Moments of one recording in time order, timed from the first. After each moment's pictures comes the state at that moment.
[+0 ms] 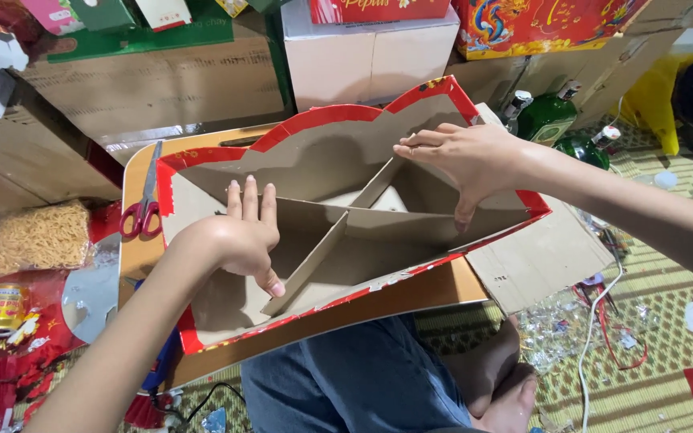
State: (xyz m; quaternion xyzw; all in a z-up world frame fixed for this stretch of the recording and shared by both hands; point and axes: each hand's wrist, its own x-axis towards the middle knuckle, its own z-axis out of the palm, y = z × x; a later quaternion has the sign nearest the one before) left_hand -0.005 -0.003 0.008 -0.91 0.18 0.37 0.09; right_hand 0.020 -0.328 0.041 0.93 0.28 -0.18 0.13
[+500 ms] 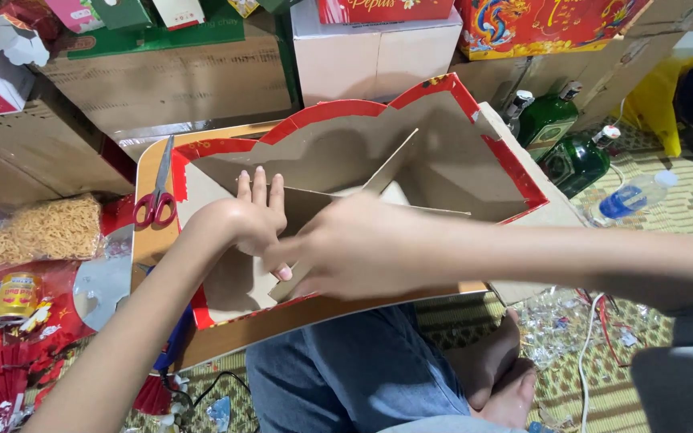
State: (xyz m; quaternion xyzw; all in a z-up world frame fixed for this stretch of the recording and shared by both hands) left_hand 0.018 0.010 -0.036 -0.90 0.23 0.35 0.14; right_hand -0.086 -0.190 0.066 0.87 0.48 -0.08 -0.12
